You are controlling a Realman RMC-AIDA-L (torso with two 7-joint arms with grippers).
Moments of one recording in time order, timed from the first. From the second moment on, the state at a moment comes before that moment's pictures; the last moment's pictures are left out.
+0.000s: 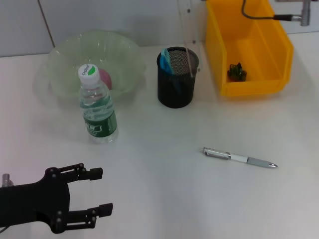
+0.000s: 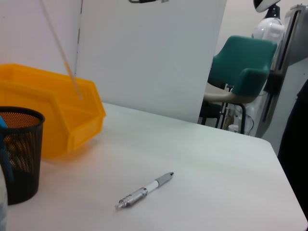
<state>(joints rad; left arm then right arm) -0.27 -2.07 0.97 0.81 1.84 1.74 -1.24 0.73 2.08 -0.91 -1.19 -2.03 -1.25 2.17</state>
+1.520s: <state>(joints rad) -0.27 -2.07 0.96 0.78 1.81 1.74 -1.25 0.69 2.08 -1.19 -0.83 -1.63 -0.81 1.60</state>
